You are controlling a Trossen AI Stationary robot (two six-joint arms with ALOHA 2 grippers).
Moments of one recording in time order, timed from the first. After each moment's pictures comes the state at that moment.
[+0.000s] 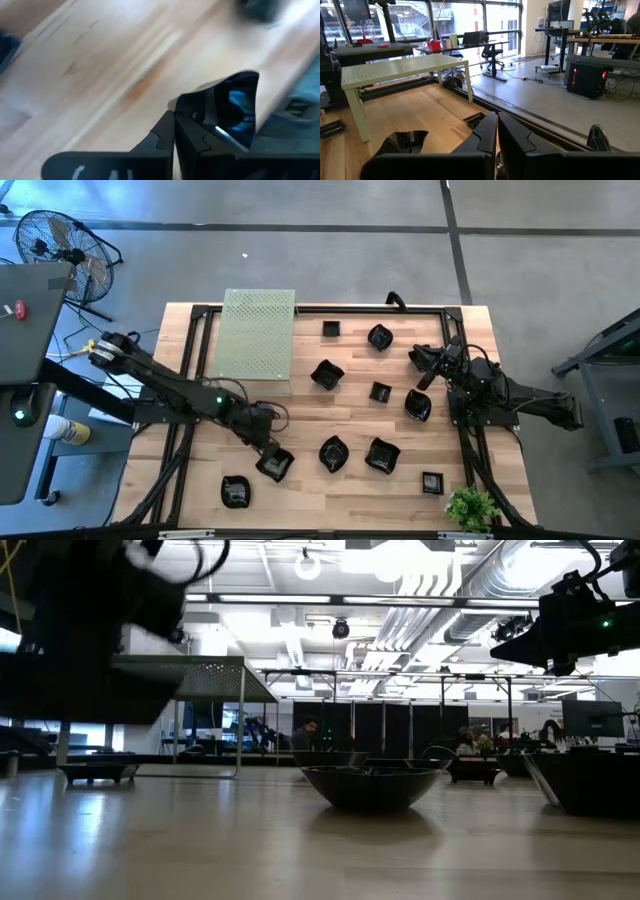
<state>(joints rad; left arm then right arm) -0.38 1.33 0.82 -0.47 0.06 -1.29 -0.23 0.01 0.05 -0.03 0.45 0.08</state>
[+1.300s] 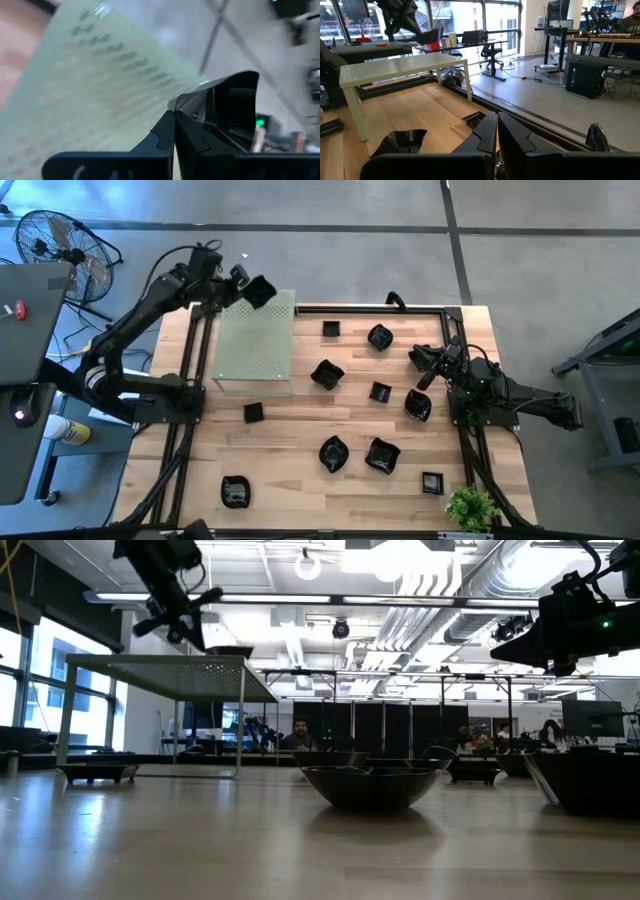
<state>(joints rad) 0.98 1.21 1.21 -0.82 0.09 -1.15 -0.23 0.01 0.05 -0.04 0.45 0.08</state>
